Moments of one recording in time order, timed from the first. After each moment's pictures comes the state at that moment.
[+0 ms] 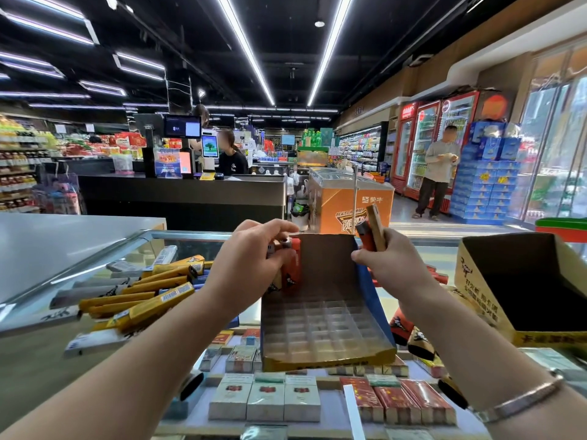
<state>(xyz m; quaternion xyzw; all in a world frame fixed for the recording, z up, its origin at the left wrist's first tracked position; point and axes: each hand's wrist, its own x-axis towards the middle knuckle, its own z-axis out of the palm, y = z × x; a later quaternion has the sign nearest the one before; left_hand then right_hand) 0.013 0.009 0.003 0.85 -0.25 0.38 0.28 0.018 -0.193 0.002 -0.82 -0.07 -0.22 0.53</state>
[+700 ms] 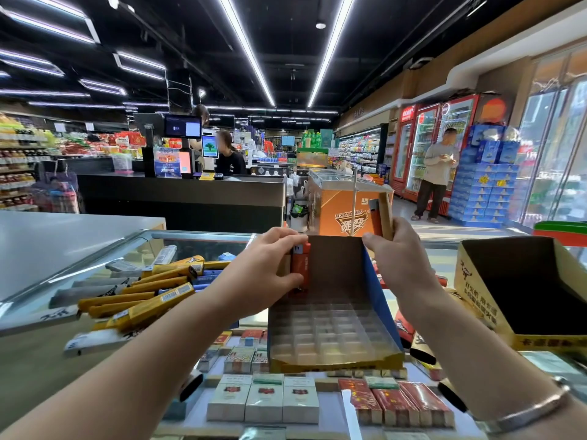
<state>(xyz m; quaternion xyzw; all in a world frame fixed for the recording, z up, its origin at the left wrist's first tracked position) 0.025 0.008 -0.005 0.91 -0.26 0.19 0.26 0.014 -0.187 0.011 -0.78 -0.05 -0.28 0.56</state>
